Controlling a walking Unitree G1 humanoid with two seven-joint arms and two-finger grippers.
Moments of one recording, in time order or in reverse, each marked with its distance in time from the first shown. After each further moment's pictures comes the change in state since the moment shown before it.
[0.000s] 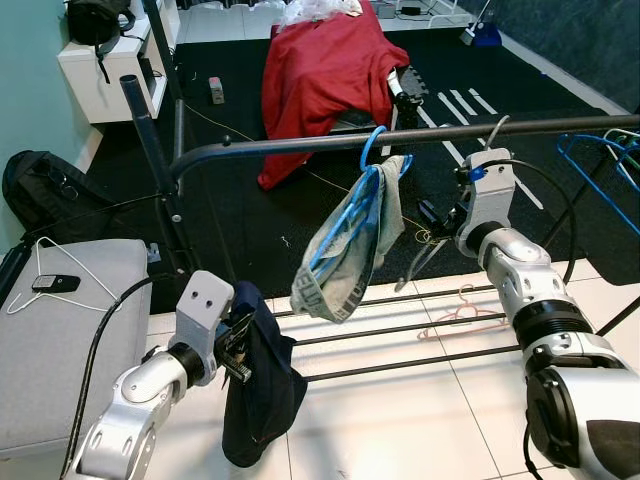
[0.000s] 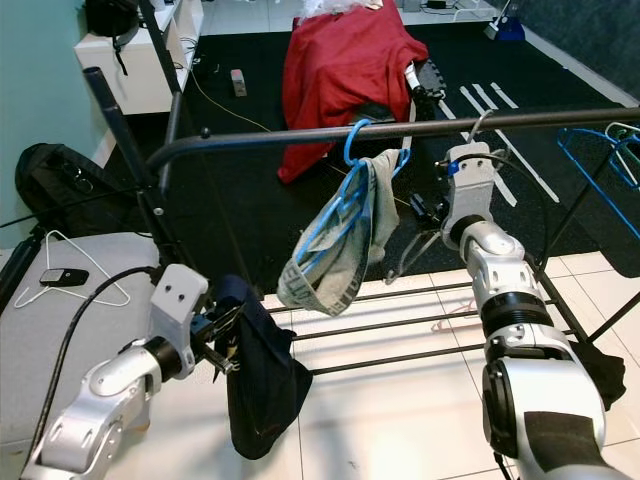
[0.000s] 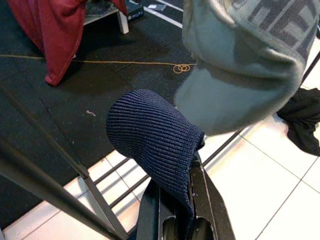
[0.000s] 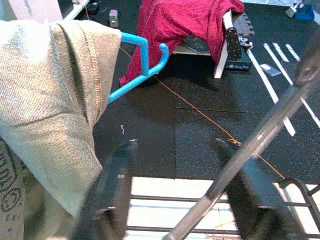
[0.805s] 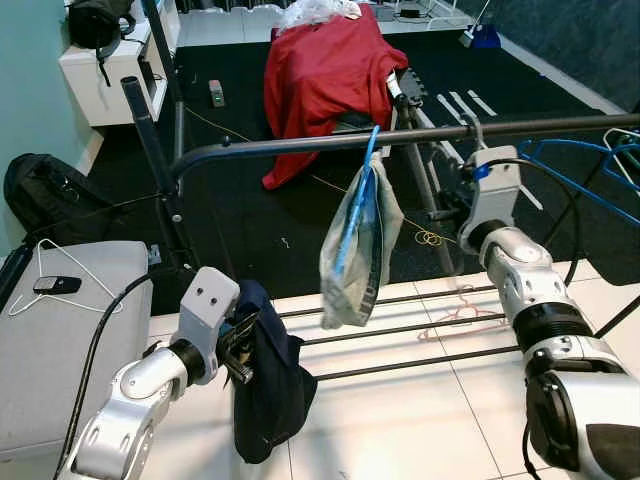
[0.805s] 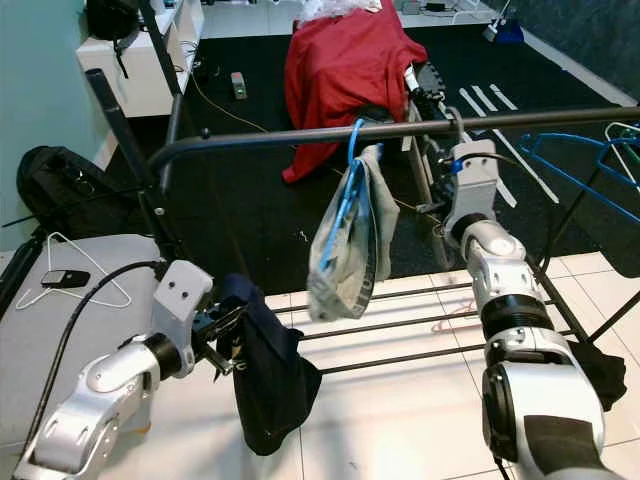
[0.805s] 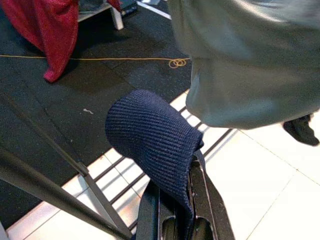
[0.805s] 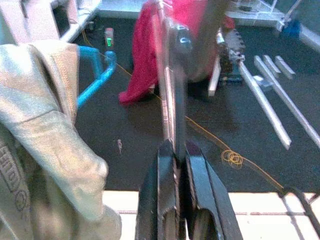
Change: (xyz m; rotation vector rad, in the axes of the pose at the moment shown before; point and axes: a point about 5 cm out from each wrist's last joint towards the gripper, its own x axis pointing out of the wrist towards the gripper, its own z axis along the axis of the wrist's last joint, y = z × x) left arm -0.001 -0.001 0.004 0.000 0.035 -0.008; right arm -0.003 0.005 0.013 0.024 -0.114 -0.020
